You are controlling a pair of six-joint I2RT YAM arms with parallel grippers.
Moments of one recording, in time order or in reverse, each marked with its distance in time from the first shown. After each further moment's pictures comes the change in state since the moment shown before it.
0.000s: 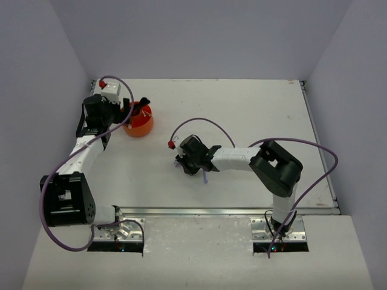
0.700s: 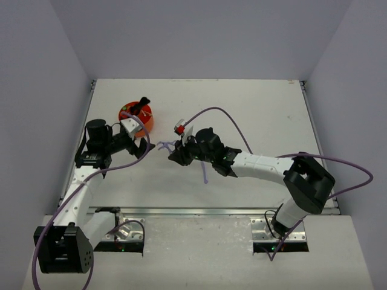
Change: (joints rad) left arm -0.074 -0.397 -0.222 -0.244 0.646 0.292; right arm 0.000 -0.304 -0.163 0.433 -0.192 0.125
